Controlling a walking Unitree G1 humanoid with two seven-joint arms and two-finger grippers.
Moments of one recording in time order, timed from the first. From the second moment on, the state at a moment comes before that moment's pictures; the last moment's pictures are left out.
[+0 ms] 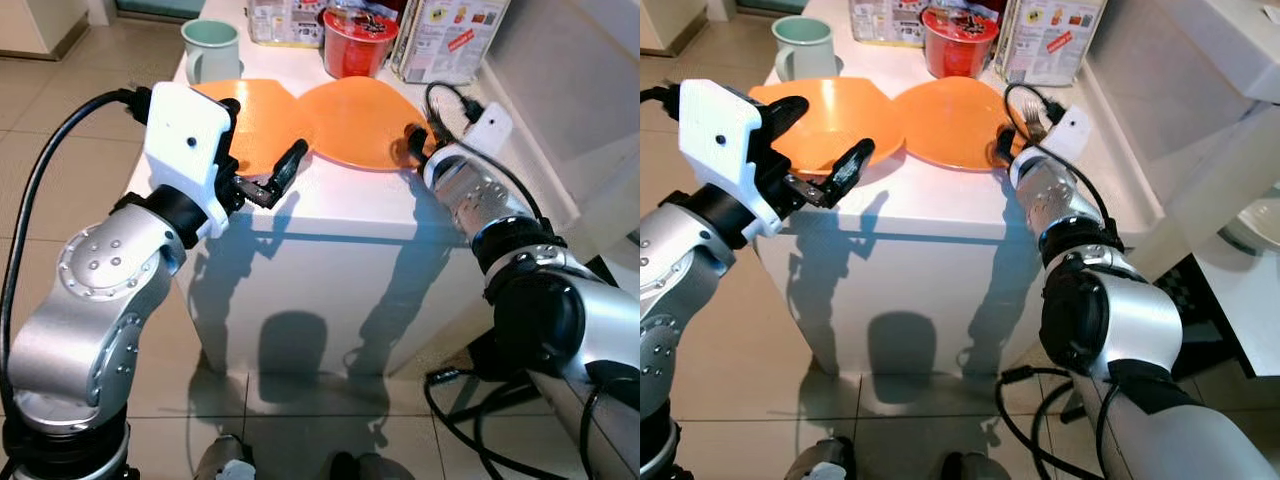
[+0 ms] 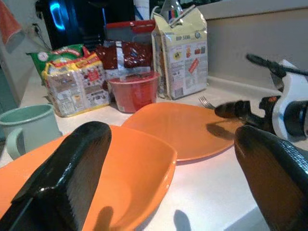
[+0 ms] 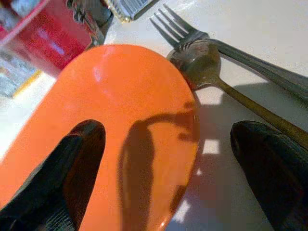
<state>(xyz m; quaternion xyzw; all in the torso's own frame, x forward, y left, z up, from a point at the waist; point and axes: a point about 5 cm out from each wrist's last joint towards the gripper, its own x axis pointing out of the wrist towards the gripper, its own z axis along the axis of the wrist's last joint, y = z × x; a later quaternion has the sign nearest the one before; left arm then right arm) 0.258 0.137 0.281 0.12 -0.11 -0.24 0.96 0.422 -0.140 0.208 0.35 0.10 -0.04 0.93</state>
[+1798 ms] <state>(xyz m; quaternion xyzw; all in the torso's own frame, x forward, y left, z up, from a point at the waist) 0.251 0.131 0.282 0.11 -0.11 -0.26 0.95 0.423 -0.125 0.214 0.46 0.14 0.02 0.88</state>
